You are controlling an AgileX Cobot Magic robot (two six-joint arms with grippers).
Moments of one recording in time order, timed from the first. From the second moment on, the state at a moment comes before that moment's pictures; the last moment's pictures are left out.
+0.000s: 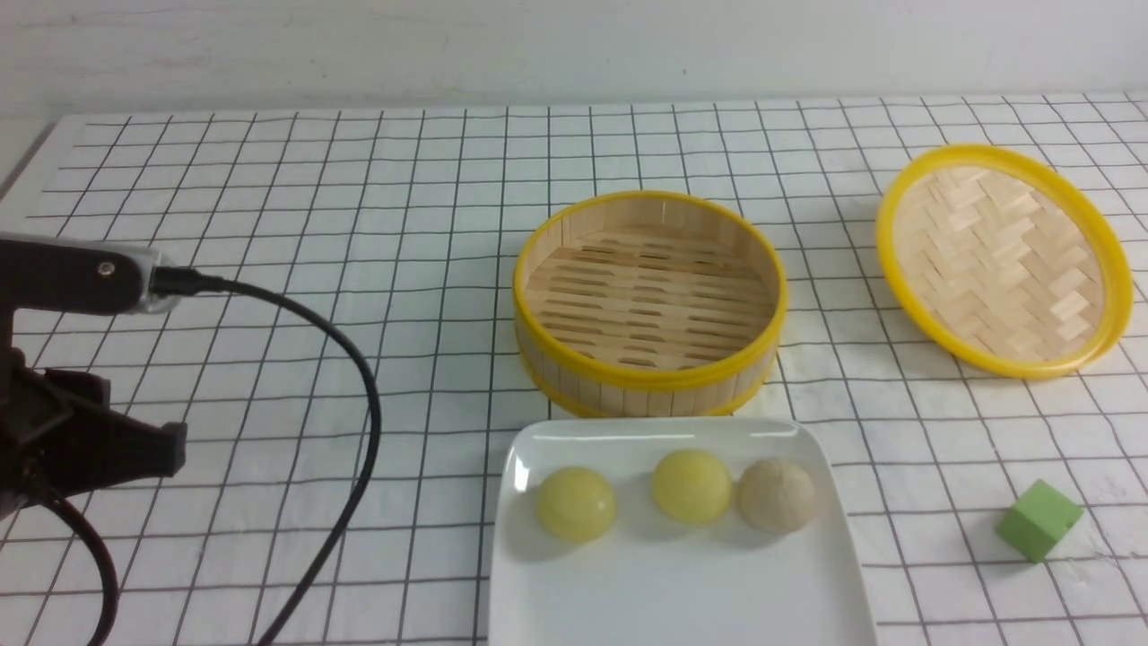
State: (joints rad) right arm 0.31 -0.01 -0.36 -0.12 0.68 0.04; left arm -0.39 0.89 -0.58 0.85 0.60 -0.81
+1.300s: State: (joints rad) right arm 0.31 -0.01 -0.10 -0.09 0.28 0.12; left arm -0.39 0.89 -0.58 0.84 0.91 -0.81
